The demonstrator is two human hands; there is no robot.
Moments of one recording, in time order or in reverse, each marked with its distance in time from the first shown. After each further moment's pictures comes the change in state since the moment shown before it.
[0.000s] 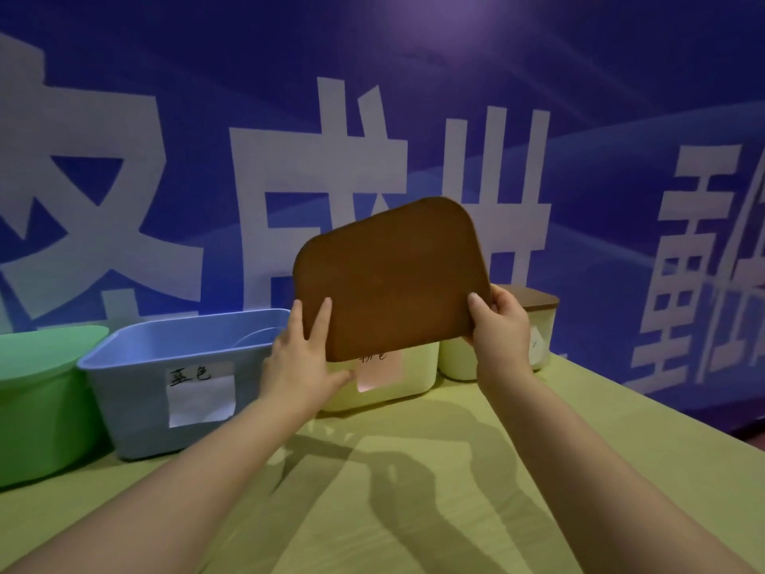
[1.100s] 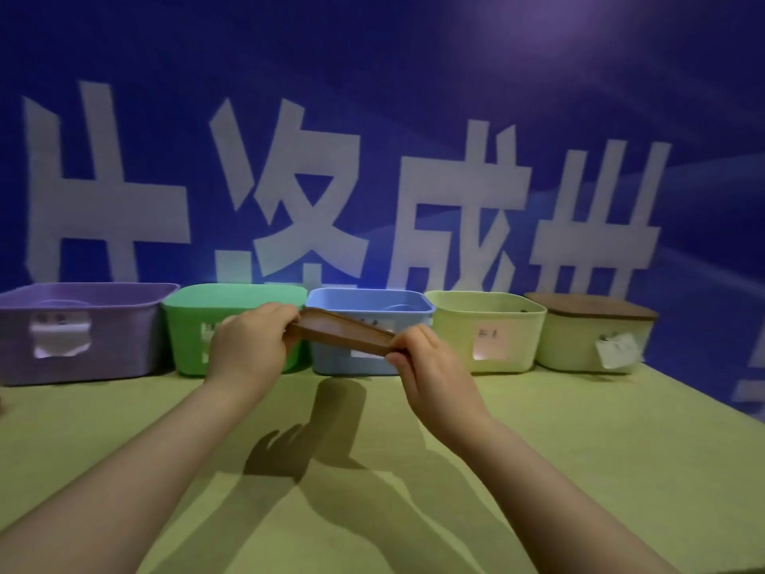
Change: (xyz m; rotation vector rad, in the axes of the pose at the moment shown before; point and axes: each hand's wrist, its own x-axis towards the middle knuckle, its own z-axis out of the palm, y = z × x) left_hand -0.180 -0.160 -0.183 0.108 0.431 0.027; right_hand -0.236 -0.051 0.100 -0.682 -0.678 -0.788
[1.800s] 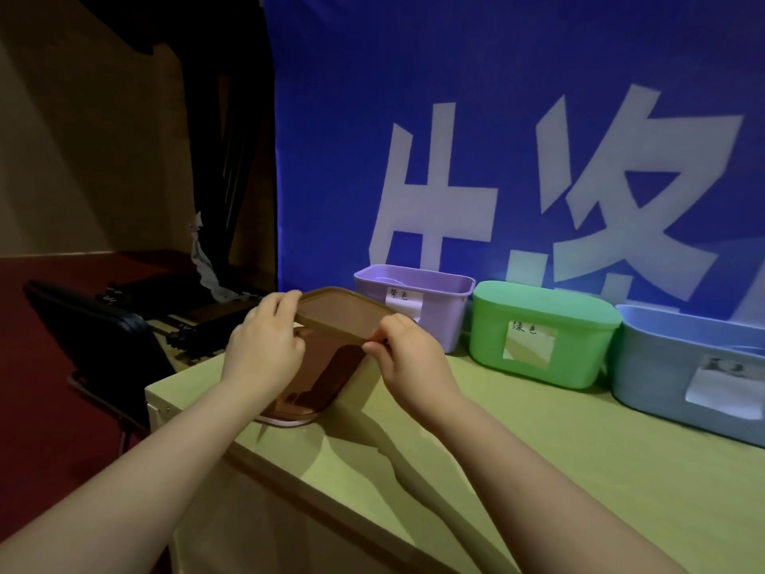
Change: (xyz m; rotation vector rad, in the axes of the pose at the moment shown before) left_hand -0.127 -0.258 -0.198 0.477 0.009 -0.555; right_hand 0.077 -0.297 0.203 0.429 -0.230 -0.317
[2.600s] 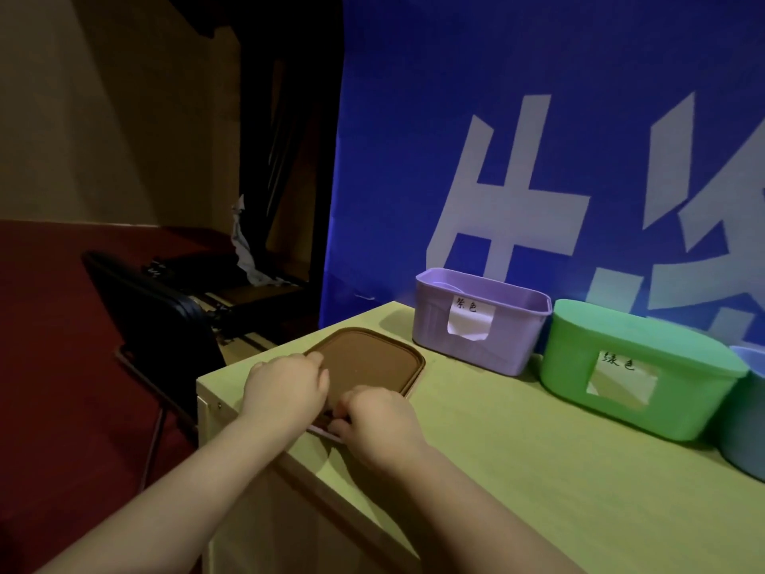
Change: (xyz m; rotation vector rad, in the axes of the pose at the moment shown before) left_hand -0.009 -0.067 0.034 0.268 -0.198 -0.062; right_hand 0.022 -0.039 0.120 -0.172 -0.482 -0.086
